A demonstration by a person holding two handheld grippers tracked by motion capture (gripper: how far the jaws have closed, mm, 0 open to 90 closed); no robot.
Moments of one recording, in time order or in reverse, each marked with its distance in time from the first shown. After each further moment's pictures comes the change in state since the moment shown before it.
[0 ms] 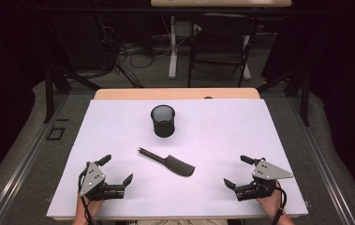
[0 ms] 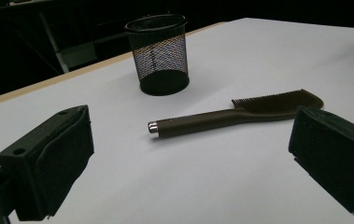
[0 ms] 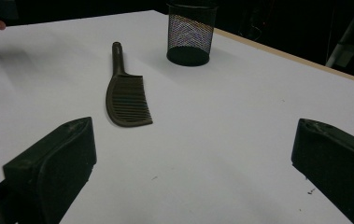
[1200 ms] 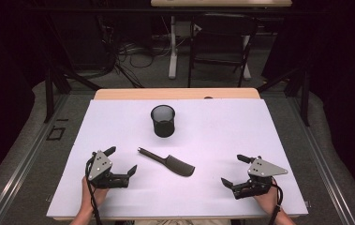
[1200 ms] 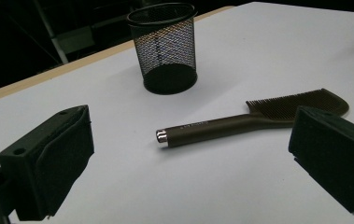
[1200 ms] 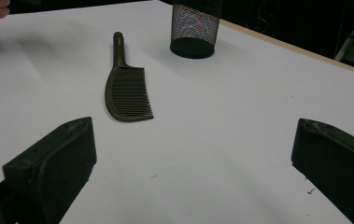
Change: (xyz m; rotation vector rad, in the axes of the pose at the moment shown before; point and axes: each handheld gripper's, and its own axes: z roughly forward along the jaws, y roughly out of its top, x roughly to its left) left arm 0.012 0.018 0.027 0.078 -0.003 0.002; right arm -0.003 0.000 0.011 0.042 0.021 -0.011
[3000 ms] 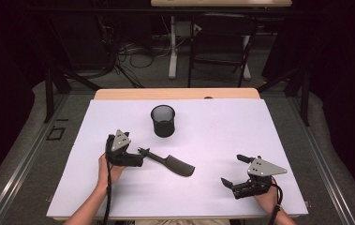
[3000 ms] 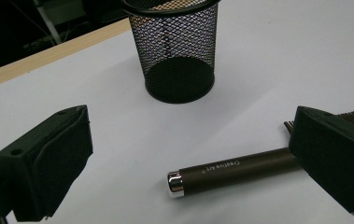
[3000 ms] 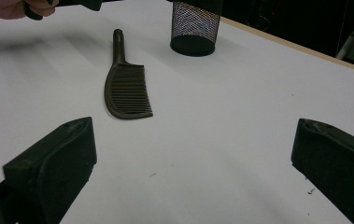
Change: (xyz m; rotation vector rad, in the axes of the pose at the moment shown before) left arm 0.017 0.027 0.071 0.135 -0.008 -0.015; right arm -0.001 -0.001 0.001 0.009 0.002 -0.003
